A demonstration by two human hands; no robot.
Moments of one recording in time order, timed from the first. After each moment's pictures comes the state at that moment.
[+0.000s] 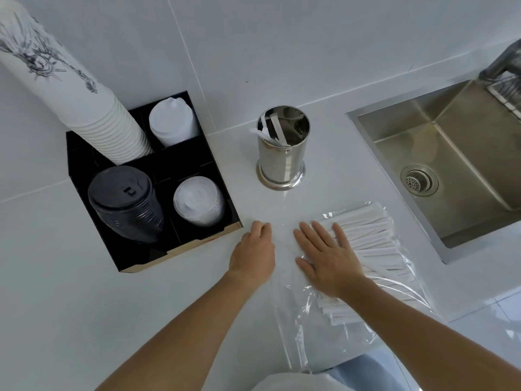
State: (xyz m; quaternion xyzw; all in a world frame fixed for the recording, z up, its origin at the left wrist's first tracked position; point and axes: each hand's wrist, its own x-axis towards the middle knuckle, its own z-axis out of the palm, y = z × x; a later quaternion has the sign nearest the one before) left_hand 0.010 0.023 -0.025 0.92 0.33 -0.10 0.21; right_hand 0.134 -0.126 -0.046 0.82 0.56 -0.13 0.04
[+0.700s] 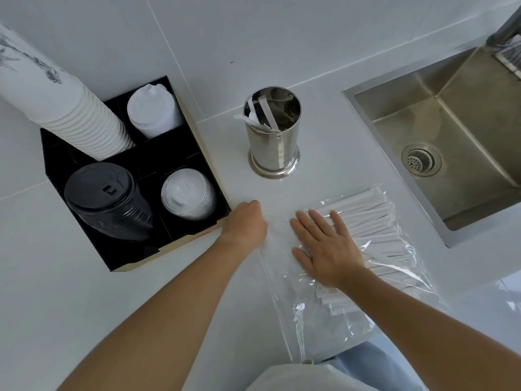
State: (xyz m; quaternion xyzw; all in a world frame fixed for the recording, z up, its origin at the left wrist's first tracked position) left_hand 0.048 0.061 -0.015 0.88 0.38 -0.18 0.22; right_hand 0.134 -0.128 -0.049 0.82 0.56 -0.10 -0.01
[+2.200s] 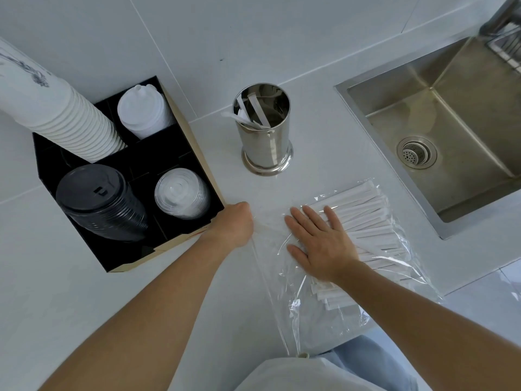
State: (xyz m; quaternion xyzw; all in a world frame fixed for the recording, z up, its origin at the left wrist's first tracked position) left_hand 0.038 0.069 -0.002 0.87 0.37 -0.24 0.22; right_hand 0.137 -0.129 -0.048 0.82 0.56 -0.14 0.00
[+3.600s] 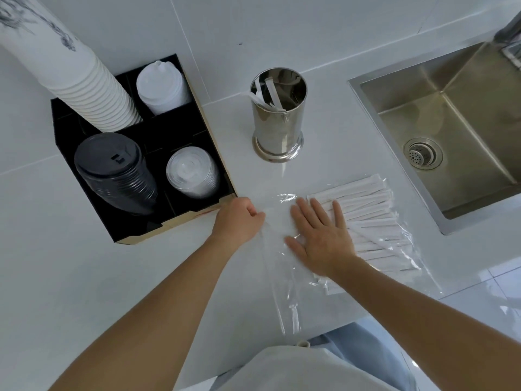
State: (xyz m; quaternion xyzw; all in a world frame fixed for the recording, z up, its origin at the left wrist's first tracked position) left_hand 0.004 0.046 -0.013 0.80 0.47 -0.06 0.37; right_hand 0.114 -0.127 -0.044 0.84 0.52 -0.16 0.03
